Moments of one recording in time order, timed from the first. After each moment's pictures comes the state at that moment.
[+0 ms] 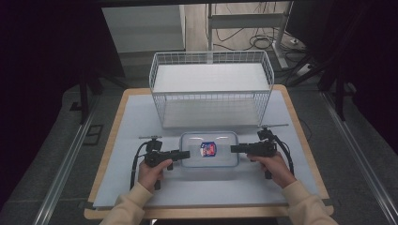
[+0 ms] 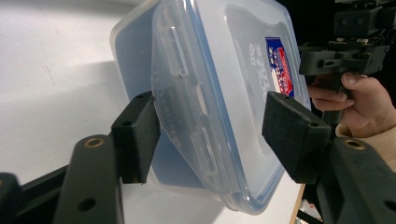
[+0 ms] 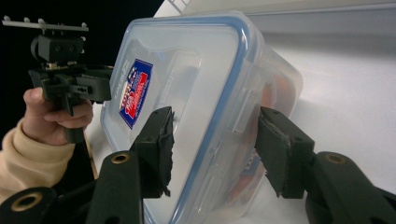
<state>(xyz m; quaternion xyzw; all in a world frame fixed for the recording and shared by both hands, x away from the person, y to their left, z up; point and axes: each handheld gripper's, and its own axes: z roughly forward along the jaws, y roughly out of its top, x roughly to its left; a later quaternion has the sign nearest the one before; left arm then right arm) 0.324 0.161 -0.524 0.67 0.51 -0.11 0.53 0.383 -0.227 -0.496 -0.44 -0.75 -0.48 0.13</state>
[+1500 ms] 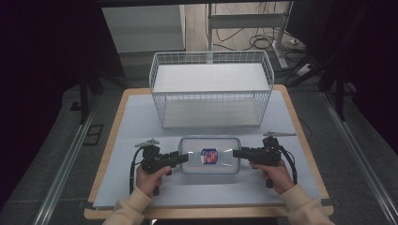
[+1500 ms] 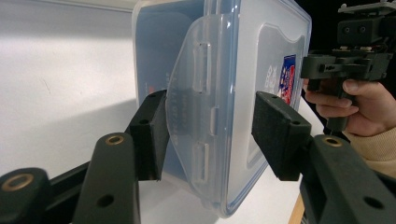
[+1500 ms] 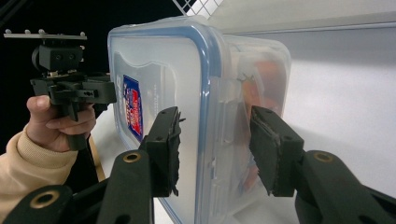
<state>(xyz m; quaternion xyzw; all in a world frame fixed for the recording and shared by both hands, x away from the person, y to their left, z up) 0.298 0.159 -0.510 0.68 0.48 -0.05 0.55 0.350 -0.234 -0.493 -0.42 -0.73 -0.53 0.09</state>
